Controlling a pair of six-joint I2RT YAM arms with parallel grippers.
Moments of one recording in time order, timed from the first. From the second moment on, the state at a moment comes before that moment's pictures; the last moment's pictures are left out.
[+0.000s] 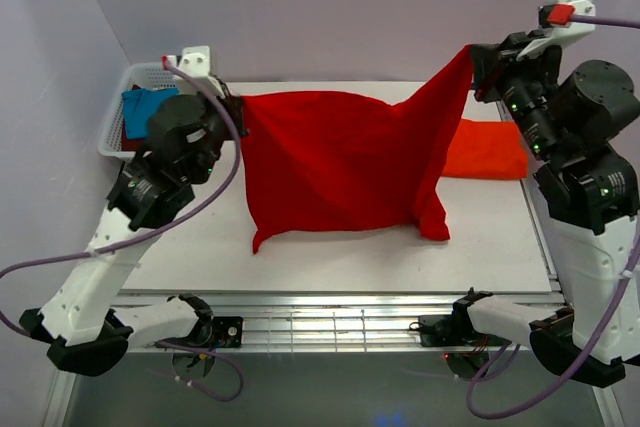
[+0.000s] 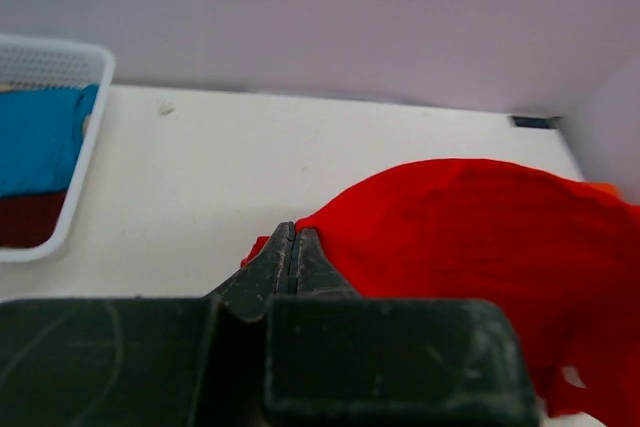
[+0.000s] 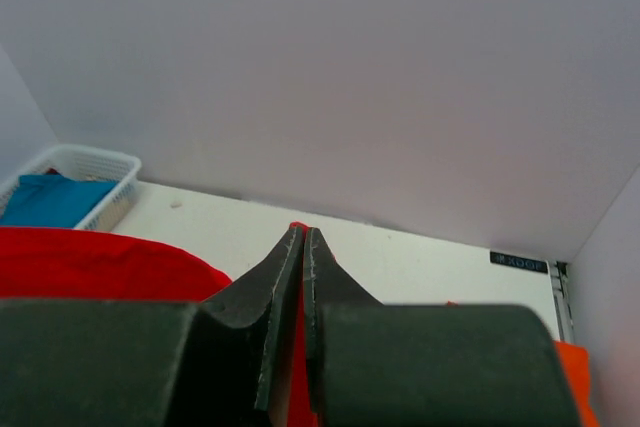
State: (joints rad) left arm -0.67 1.14 1.52 -0.55 -0.56 -0.27; right arm 0.42 1.15 1.87 -0.60 0.14 0.02
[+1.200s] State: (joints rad) left arm -0.66 1.14 1.70 -0.63 -0.24 -0.28; right arm 0.42 1.25 2.06 -0.57 -0.12 0.09
